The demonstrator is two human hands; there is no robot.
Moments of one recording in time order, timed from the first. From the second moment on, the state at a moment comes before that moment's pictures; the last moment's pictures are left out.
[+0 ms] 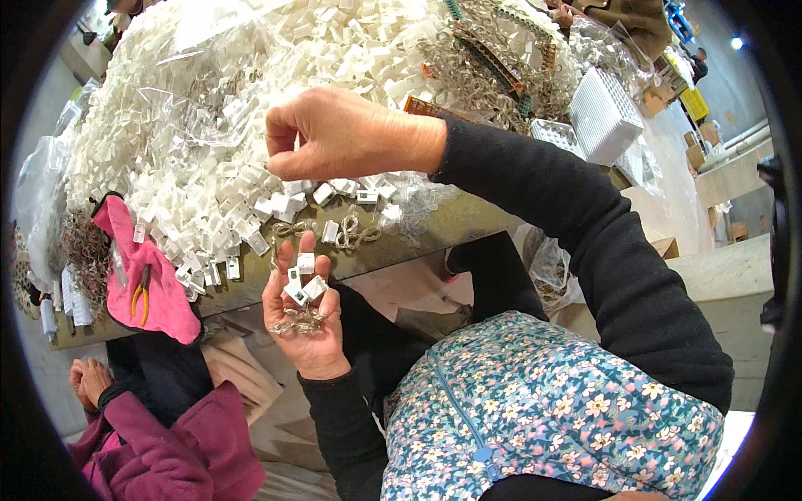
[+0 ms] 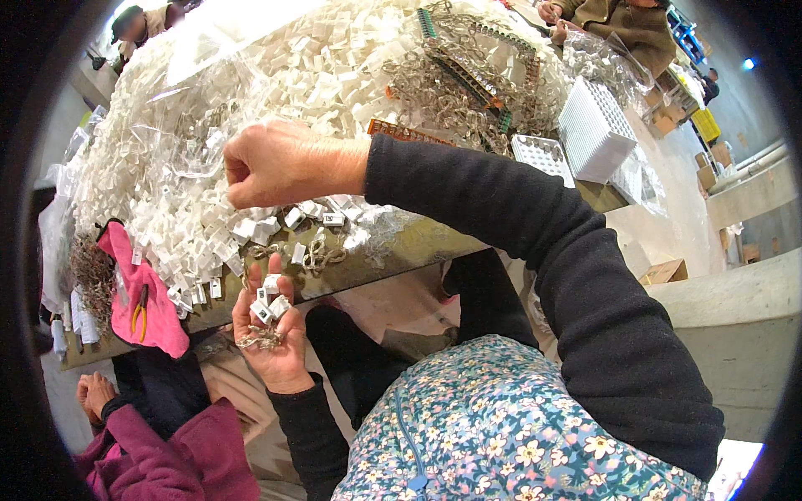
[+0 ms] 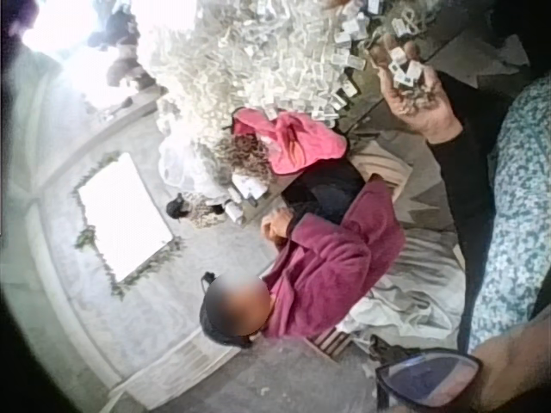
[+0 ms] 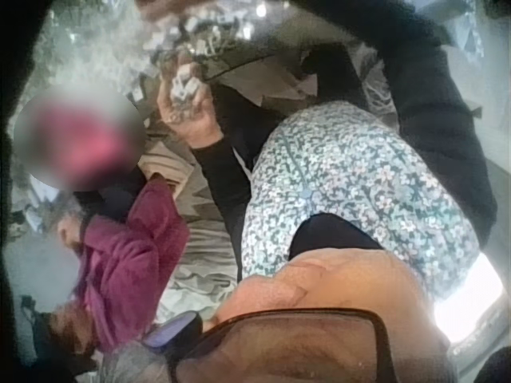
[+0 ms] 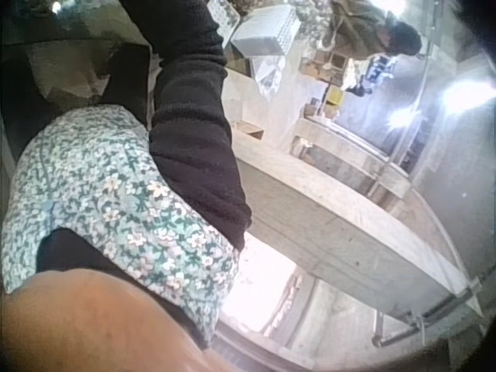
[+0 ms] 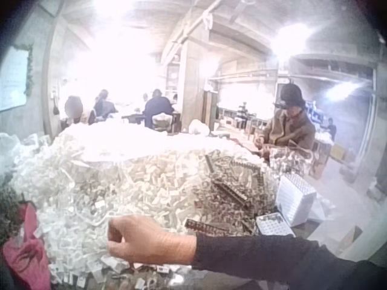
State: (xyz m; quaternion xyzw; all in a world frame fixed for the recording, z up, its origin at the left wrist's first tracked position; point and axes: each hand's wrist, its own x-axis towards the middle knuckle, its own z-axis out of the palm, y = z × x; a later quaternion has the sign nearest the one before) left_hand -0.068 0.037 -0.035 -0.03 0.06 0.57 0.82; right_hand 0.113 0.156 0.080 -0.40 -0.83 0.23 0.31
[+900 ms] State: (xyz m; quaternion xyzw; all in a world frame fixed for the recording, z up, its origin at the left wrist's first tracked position) left_hand -0.079 0.058 0.021 0.02 0.12 0.57 0.81; right_hand 0.115 0.090 0.057 -0.30 -0.84 0.22 0.39
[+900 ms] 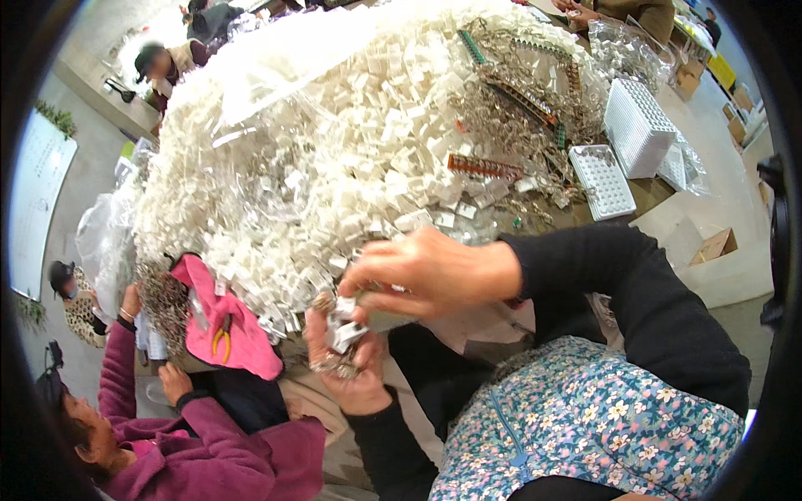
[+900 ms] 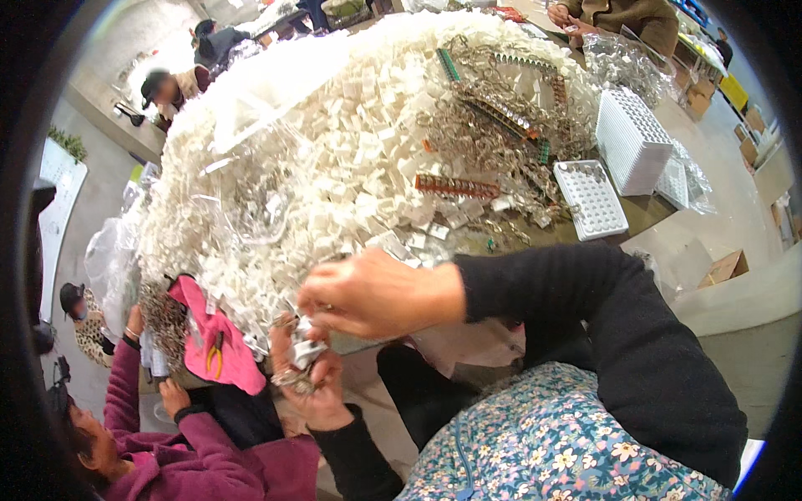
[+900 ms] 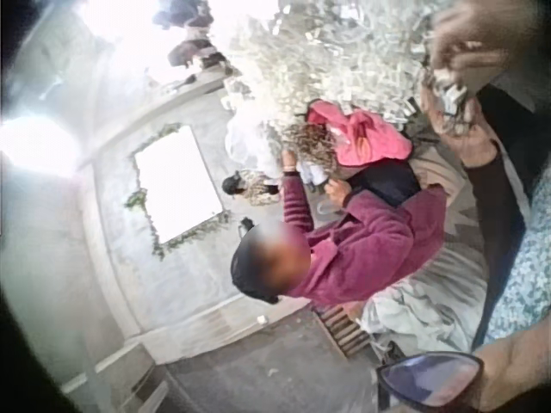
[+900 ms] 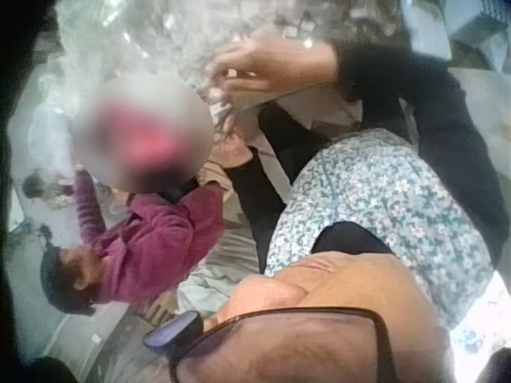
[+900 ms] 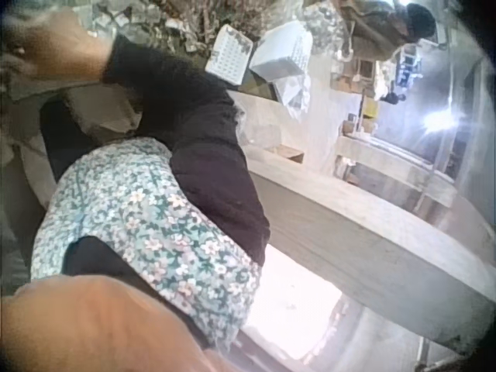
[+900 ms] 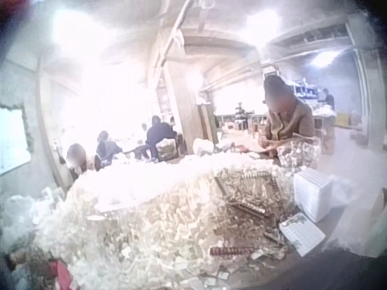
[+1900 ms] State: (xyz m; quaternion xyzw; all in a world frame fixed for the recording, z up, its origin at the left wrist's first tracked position) left_hand -0.120 0.140 0.079 0.73 0.55 0.35 0.20; right_hand 0.183 0.020 0.008 -0.31 -0.82 0.29 0.39
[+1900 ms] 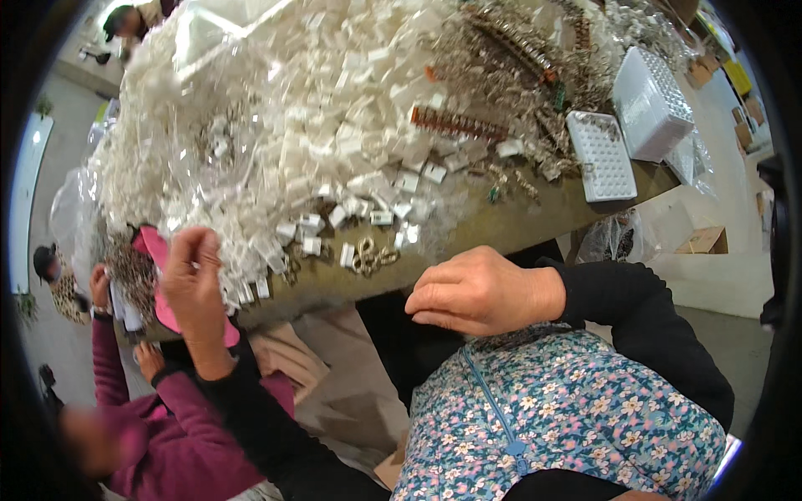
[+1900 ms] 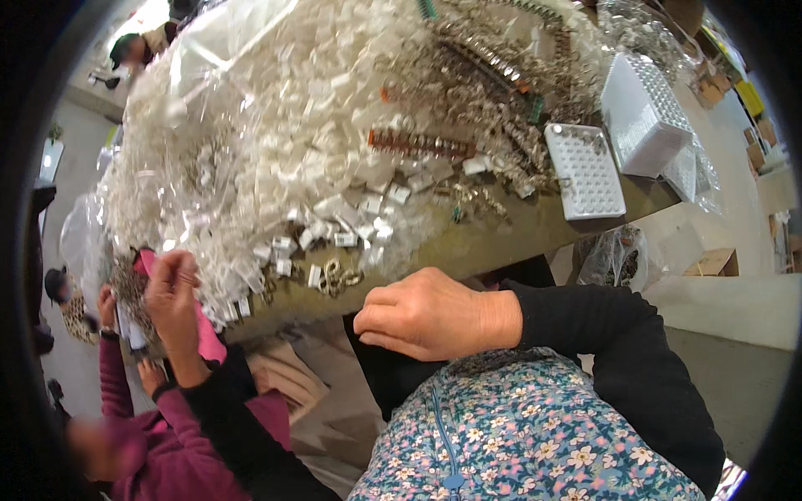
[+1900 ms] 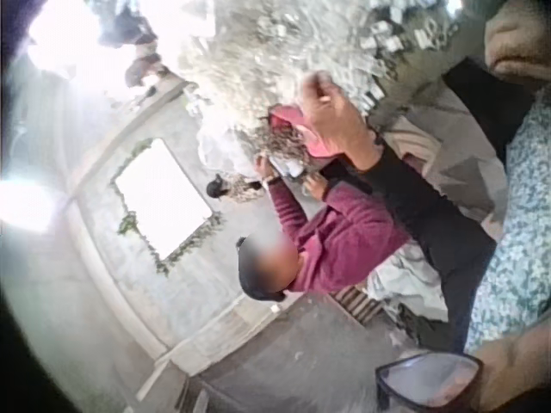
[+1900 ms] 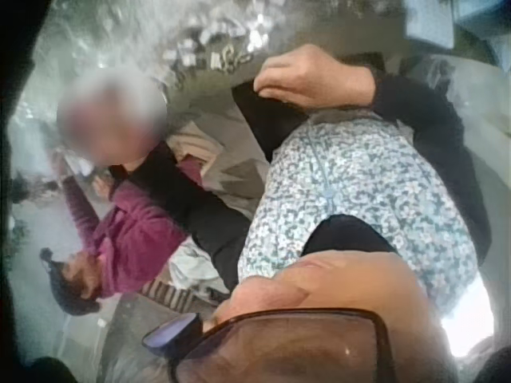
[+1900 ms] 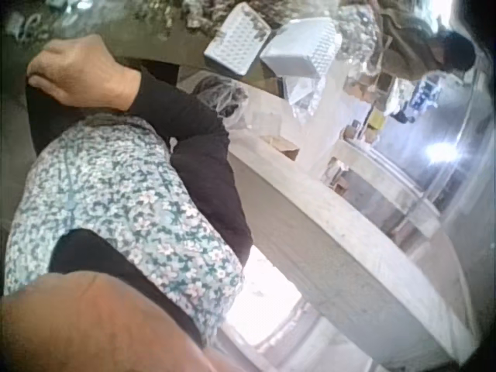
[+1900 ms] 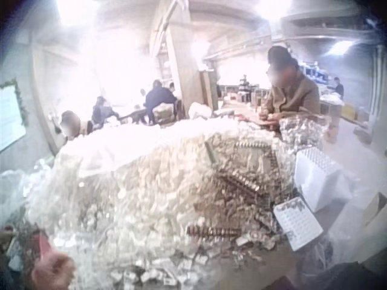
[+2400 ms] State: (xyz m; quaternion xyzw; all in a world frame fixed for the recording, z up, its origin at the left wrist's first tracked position) left_hand -0.088 0.101 -0.025 0.78 0.59 0.20 0.06; right_hand 0.165 -0.011 0.003 -0.31 -0.82 0.30 0.37
